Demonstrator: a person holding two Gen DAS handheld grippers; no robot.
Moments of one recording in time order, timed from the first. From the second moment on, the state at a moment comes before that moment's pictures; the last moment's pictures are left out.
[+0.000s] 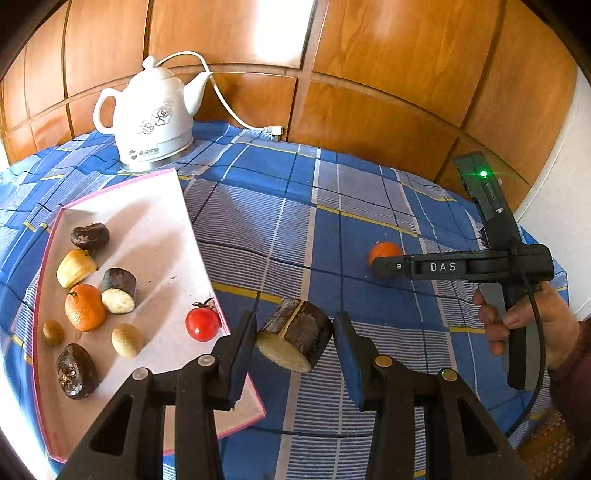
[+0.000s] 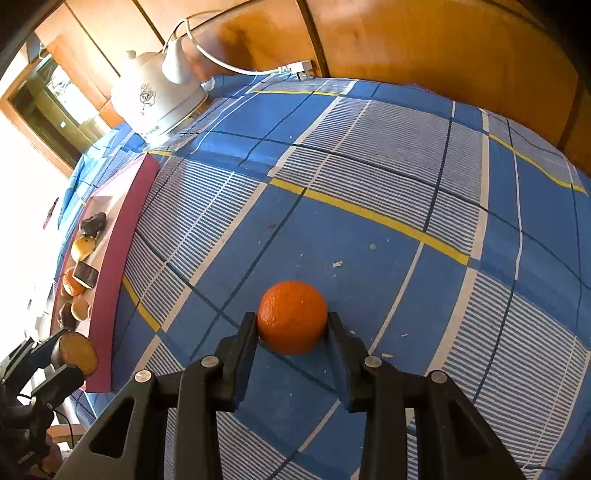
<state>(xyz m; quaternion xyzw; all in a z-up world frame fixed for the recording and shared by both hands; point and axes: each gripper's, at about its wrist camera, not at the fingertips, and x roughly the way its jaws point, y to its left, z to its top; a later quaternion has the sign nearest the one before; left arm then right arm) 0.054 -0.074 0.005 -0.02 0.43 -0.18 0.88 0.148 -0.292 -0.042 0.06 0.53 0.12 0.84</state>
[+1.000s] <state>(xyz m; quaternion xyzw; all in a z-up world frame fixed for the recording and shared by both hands) 0.061 -0.034 0.007 -0.04 0.44 -0.14 0.89 0.148 -0.285 -0.041 0.03 0.53 0.11 0.84</state>
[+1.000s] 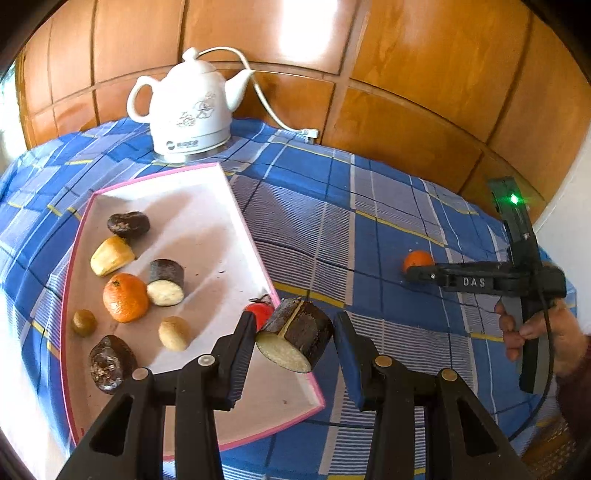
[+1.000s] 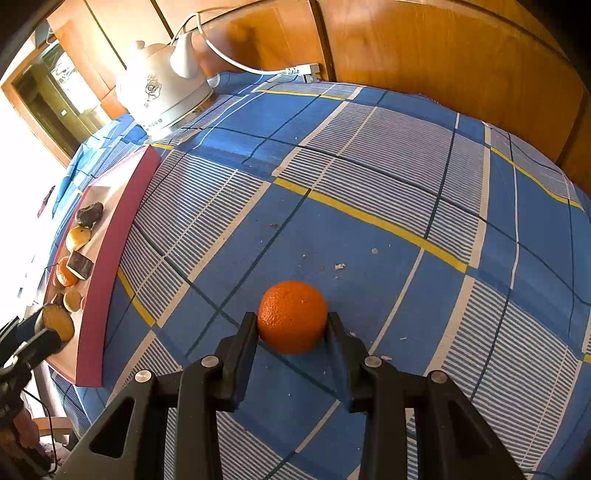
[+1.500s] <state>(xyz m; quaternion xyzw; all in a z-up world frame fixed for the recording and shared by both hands) 0.098 0.088 0.026 -0.17 0.42 -0.08 0.89 0.148 -0.283 -0.042 0.03 0.53 0.11 0.84</state>
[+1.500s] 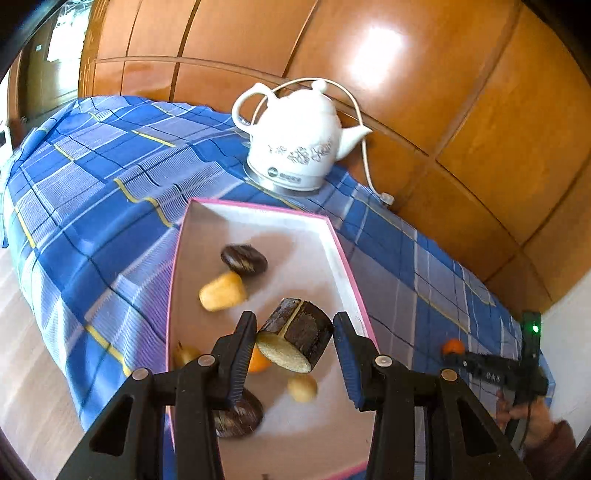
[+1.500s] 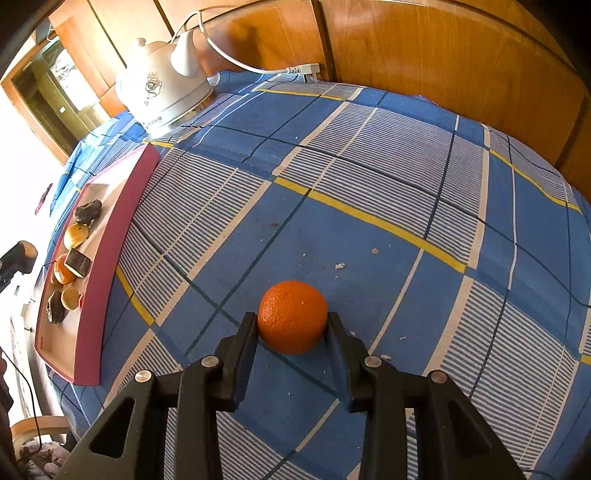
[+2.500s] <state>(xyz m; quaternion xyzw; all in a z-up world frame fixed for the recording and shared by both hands) 0.103 0.063 0.005 -0.05 0.41 0.02 0.91 0.147 -0.282 -0.043 0.02 0.53 0.11 0.84</state>
